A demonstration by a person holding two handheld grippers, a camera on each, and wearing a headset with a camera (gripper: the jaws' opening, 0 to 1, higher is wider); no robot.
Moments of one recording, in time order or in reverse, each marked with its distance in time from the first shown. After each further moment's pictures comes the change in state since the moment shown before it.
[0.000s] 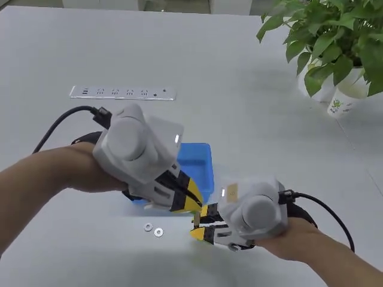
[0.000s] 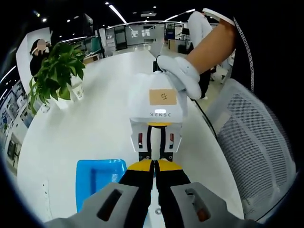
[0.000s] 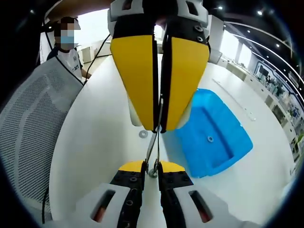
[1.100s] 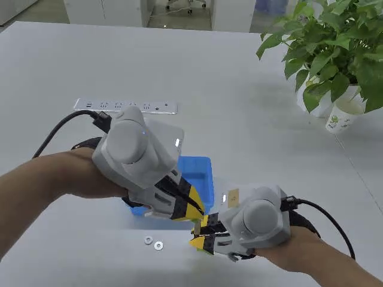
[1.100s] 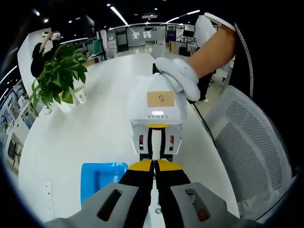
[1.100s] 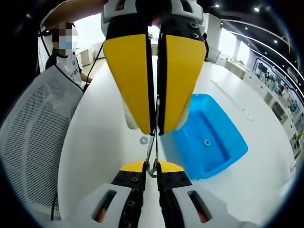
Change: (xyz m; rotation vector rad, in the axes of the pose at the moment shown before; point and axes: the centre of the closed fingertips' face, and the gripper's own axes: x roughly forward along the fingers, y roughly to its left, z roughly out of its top) left arm -0.018 0.000 0.018 -0.005 -0.016 0.011; right arm -0.015 -0.001 0.019 0.031 -0.008 0.003
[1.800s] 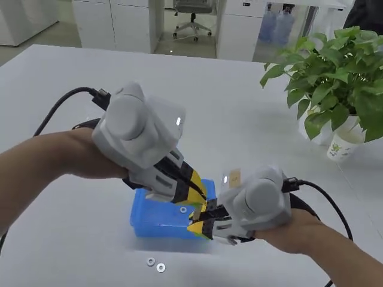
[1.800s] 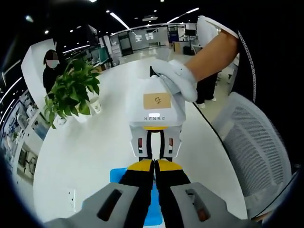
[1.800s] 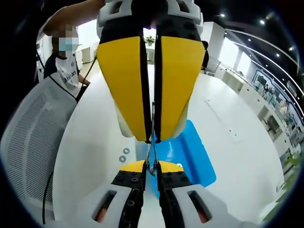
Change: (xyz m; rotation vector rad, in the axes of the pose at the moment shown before) left arm -0.044 0.038 0.025 0.067 -0.010 0.094; right arm -0.019 -0.048 0.051 -0.090 -0.024 -0.044
